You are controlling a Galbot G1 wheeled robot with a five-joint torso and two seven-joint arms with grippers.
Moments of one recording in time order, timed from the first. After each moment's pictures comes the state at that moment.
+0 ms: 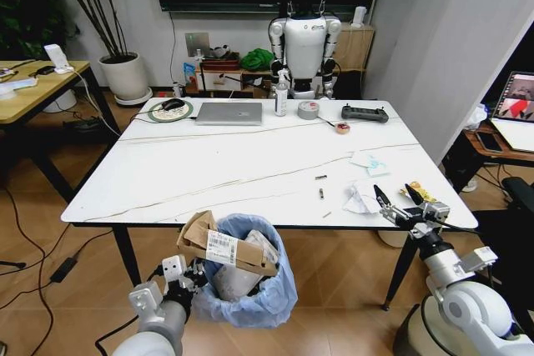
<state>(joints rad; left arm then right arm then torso) 1.64 -1.07 -0.30 -2.24 -0.84 0.25 -0.55 -1.46 0.92 0.57 1.85 0.87 0.26 -0.19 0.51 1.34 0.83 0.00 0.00</state>
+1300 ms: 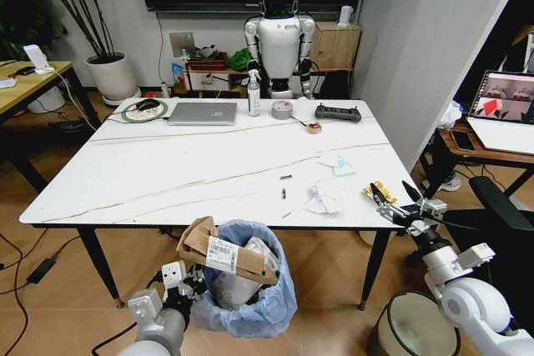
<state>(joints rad) 1.70 -1.07 -0.31 -2.26 -0.81 0.25 -0.55 -1.42 0.87 0.51 1.88 0.84 0.27 -0.19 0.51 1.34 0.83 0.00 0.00</state>
